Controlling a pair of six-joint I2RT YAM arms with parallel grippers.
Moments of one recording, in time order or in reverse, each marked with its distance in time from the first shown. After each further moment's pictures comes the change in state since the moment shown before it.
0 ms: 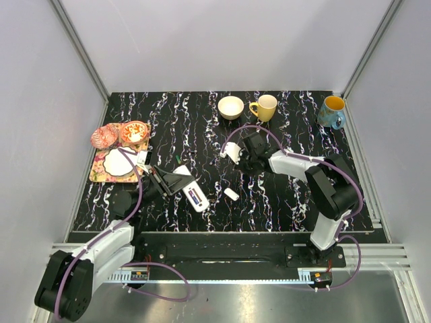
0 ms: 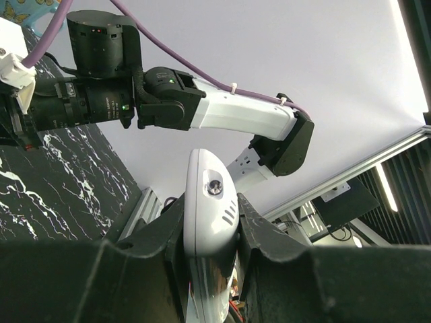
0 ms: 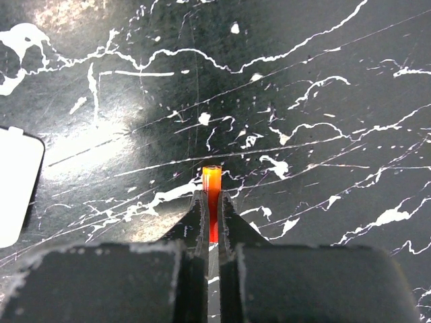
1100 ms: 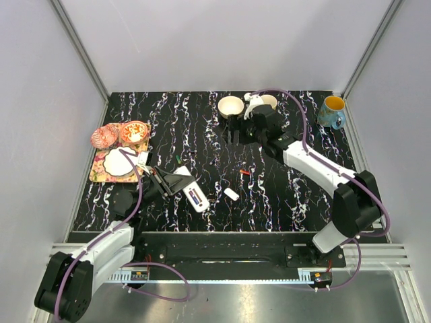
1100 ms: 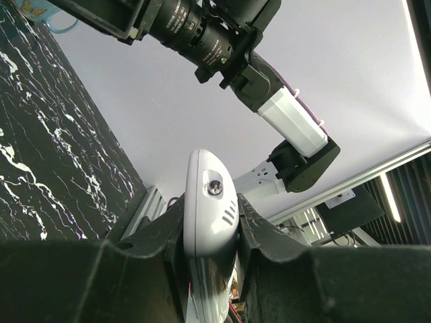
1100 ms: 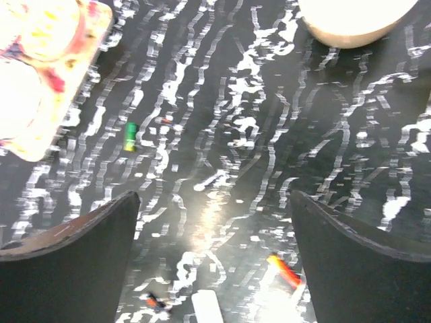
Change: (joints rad) left arm 0.000 -0.017 -0.013 -0.054 -0.011 0.012; right arm -0.014 -0.208 0.171 0.100 0.153 0.885
